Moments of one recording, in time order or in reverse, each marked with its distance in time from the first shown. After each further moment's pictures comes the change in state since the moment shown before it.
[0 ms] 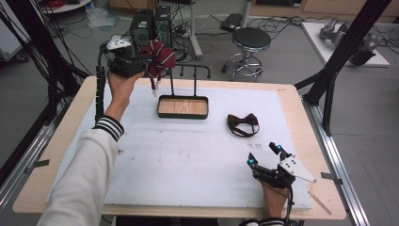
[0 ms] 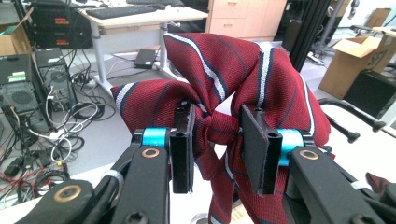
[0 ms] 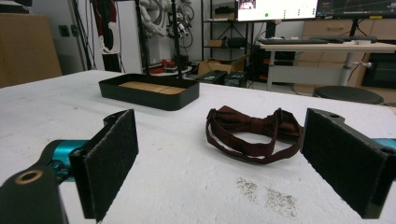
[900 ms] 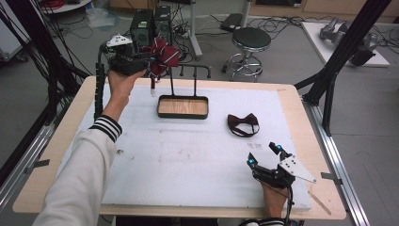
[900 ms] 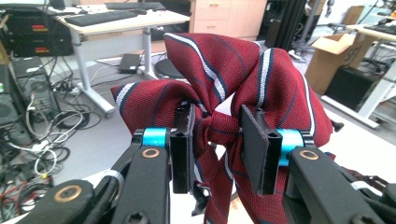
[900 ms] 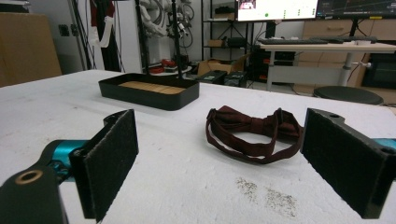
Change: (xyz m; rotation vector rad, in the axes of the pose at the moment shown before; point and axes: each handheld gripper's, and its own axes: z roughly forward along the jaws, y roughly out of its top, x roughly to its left) left arm -0.009 0.014 -0.010 -0.002 -0.066 0.035; right arm 0.001 0.000 0.000 0.002 0.000 0.000
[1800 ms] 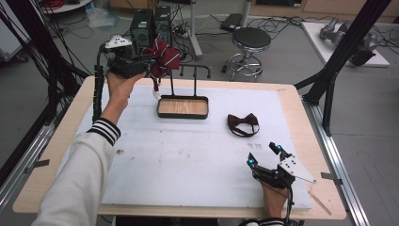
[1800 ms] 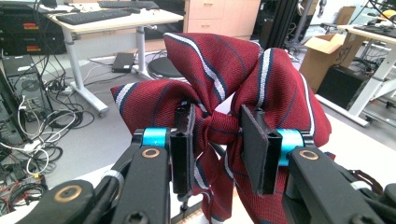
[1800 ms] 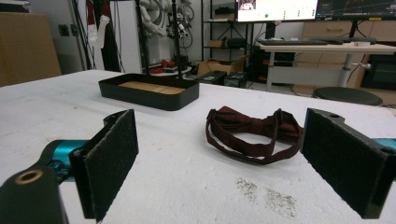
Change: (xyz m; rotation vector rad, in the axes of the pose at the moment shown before) left arm -0.010 0.001 -0.008 0.000 -0.033 -0.005; right arm 0.000 0.000 0.000 0.001 0.000 -0.001
